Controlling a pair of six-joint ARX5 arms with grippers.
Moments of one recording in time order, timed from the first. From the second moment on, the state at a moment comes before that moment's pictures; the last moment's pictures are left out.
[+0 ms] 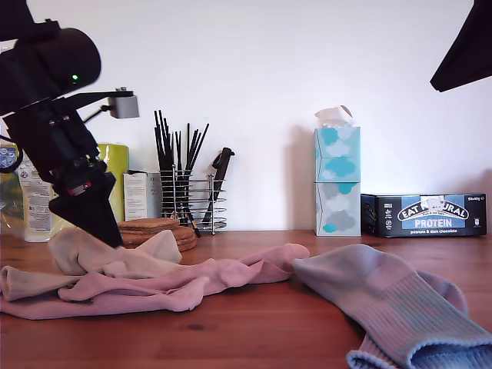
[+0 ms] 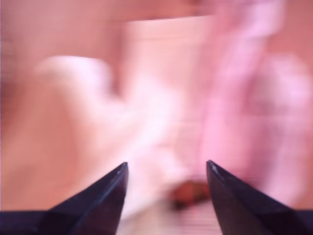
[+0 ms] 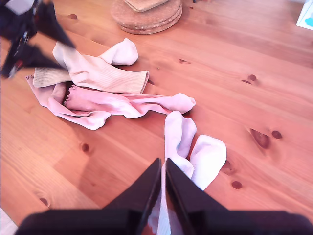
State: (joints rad) left arm -0.38 1.61 1.00 -0.46 0.21 0.71; right arm 0.38 0.72 0.66 -0.49 -0.24 -0.08
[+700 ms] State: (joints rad) left arm -0.46 1.67 0.99 -0.58 0.19 0.80; right arm 0.38 0.72 0.66 -0.49 -0.26 -0.10
